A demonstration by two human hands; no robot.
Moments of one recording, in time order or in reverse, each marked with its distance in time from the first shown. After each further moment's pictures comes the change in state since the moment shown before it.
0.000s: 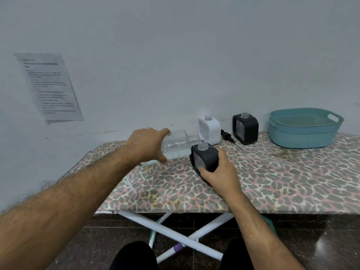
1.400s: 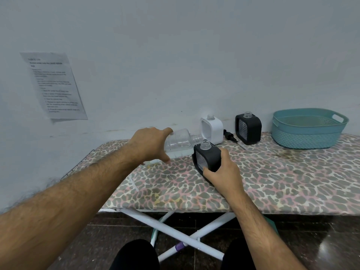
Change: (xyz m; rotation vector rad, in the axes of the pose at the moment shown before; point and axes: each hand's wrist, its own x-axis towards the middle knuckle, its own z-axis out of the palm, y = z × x) left_hand -0.002 0.001 0.001 -0.003 0.001 -0.008; right_hand -0.002 0.001 -0.001 -0.039 0.033 -0.021
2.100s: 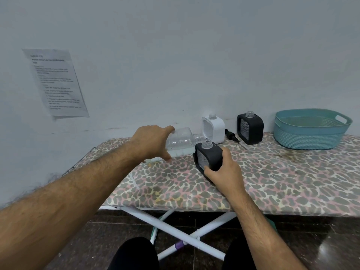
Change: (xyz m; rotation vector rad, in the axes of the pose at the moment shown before) left_hand 0.001 0.002 -0.003 0.008 0.009 0.007; right_hand 0.001 0.001 0.001 0.004 -0.006 0.002
